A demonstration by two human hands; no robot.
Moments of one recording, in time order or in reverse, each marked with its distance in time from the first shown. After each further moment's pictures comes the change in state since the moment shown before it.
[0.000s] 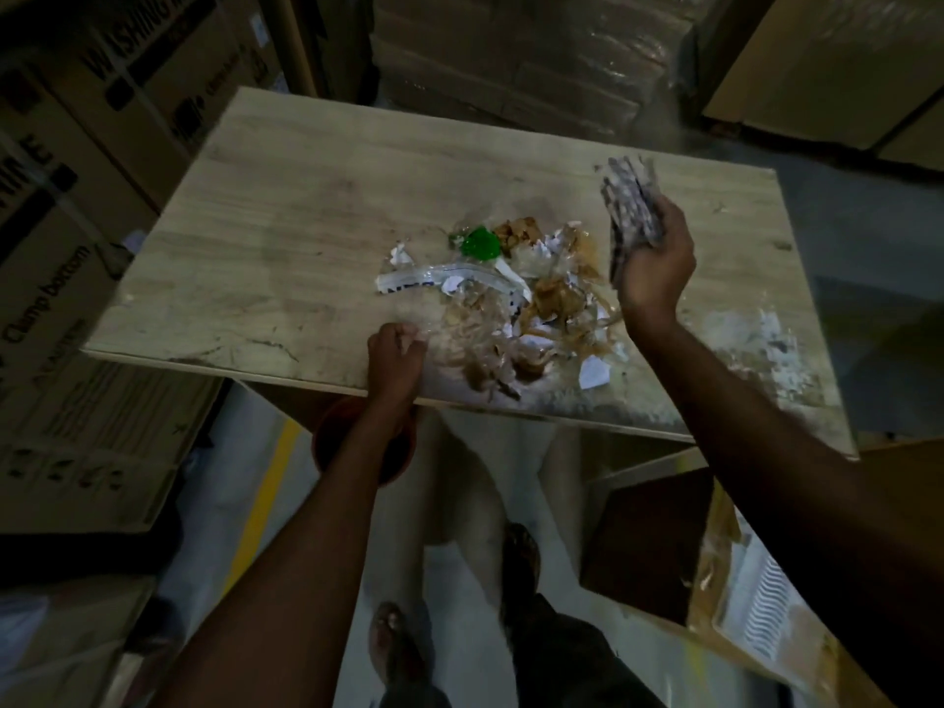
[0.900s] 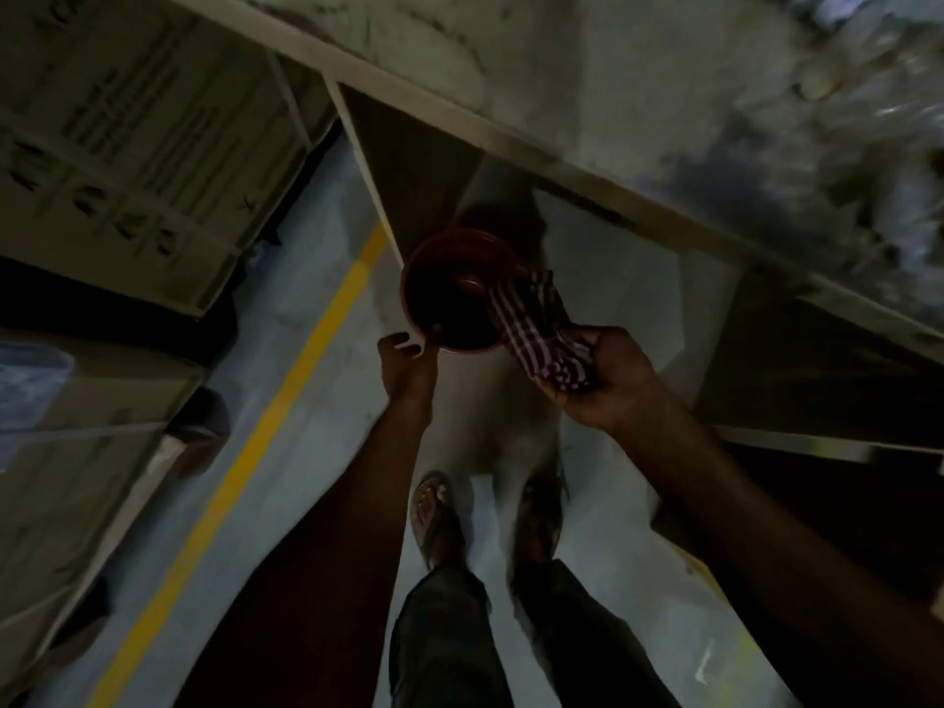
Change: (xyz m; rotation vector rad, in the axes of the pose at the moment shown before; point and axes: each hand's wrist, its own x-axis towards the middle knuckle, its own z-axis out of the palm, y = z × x) left_hand 0.022 -0.385 -0.039 -0.348 0.310 -0.604; right_hand -0.333 0.145 0.166 0.589 -0.752 1.595
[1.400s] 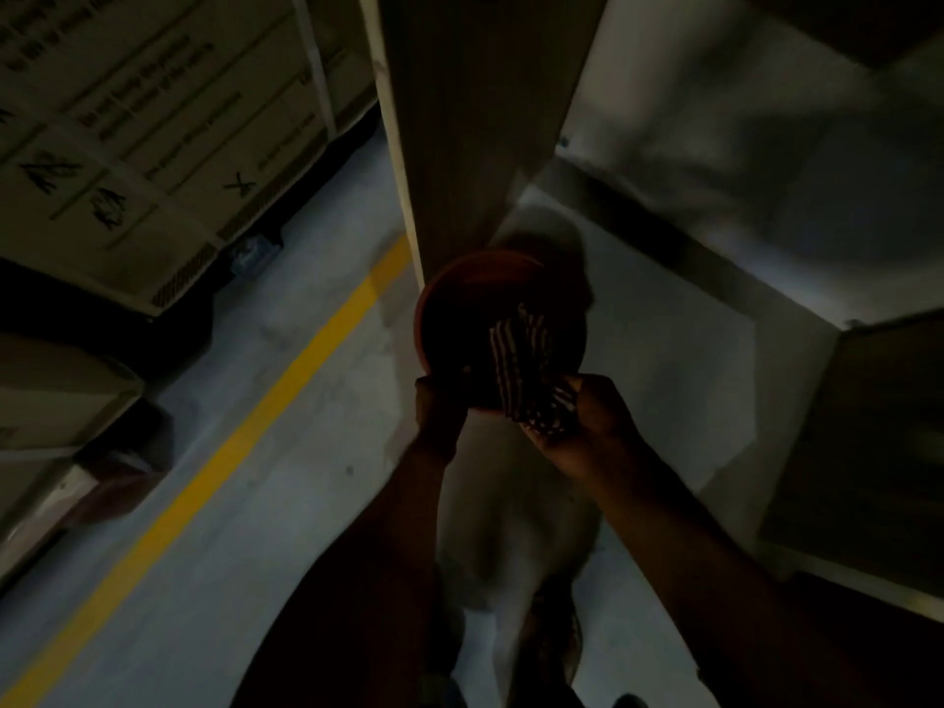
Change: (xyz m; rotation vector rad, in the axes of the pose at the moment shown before) left_hand 0.176 -0.110 0.084 -0.044 -0.106 -0.104; right_hand 0.198 0.031 -0.019 -0.028 0.063 -0.130
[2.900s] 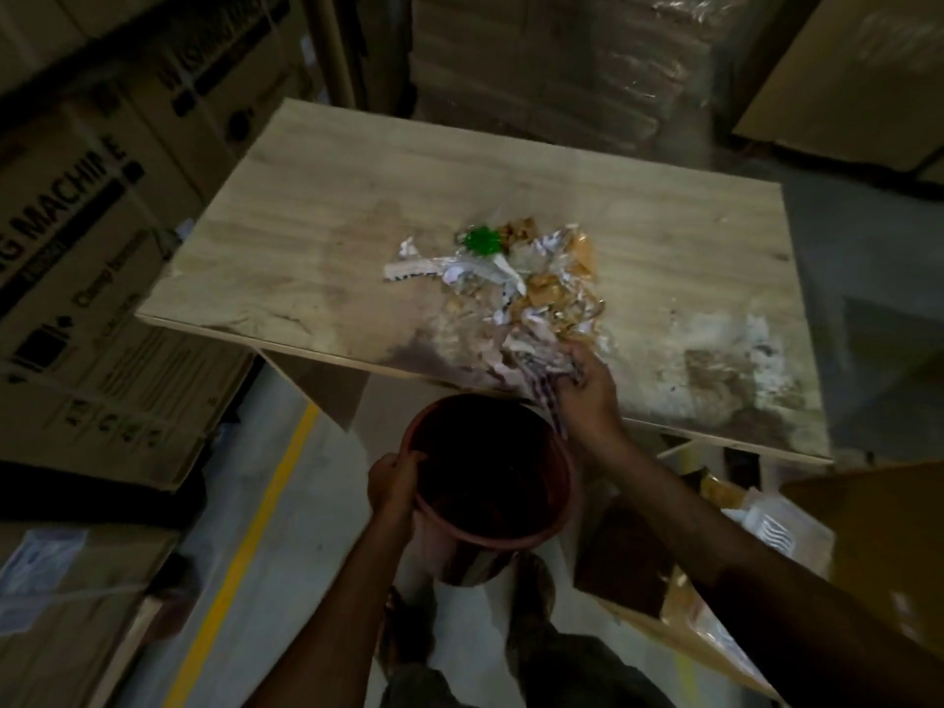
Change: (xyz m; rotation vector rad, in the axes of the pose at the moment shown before) left_hand -0.532 0.179 0.022 0.308 0.004 0.153; right_hand -0.445 -0.232 -0.096 -0.900 0.337 -1.018
